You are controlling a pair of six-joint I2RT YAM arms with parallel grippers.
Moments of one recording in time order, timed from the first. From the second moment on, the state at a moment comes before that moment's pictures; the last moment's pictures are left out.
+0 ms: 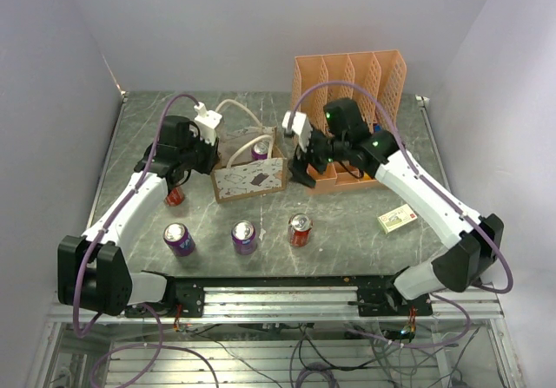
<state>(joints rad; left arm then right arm) -0.23 1.30 0.97 -0.30 0.29 0.18 0.61 1.50 1.50 -0.68 -0.42 -0.49</state>
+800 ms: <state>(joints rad) -0.23 1.26 0.98 -0.30 0.25 0.20 0.82 1.45 1.11 -0.79 -0.40 -0.71</state>
